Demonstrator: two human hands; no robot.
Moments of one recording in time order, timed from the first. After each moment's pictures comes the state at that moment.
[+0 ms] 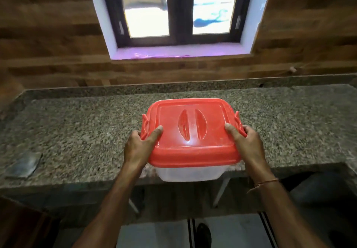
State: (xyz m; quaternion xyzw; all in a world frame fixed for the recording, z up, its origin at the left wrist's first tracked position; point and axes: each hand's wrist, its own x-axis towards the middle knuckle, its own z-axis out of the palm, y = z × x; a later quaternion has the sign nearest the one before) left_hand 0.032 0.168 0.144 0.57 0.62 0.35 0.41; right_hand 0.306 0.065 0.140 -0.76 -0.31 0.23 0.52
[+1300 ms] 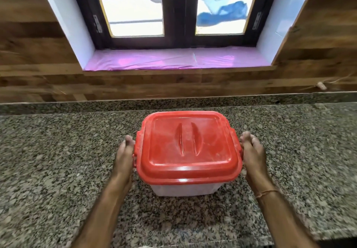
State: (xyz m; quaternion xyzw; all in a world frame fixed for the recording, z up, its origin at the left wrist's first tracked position) left_hand 0.106 0.395 0.095 0.44 0.57 0.37 0.58; right_hand 0.411 0.281 0.115 -0.75 -0.22 0.29 0.55
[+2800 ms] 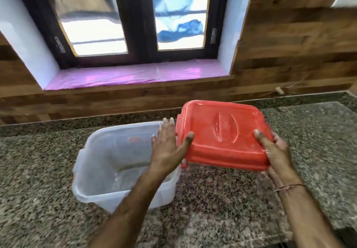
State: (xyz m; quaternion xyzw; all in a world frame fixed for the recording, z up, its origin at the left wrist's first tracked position) left_hand 0.337 0.345 0.150 0.81 0.48 0.19 0.29; right_hand 0.601 0.208 0.133 -0.64 -0.14 0.31 0.69
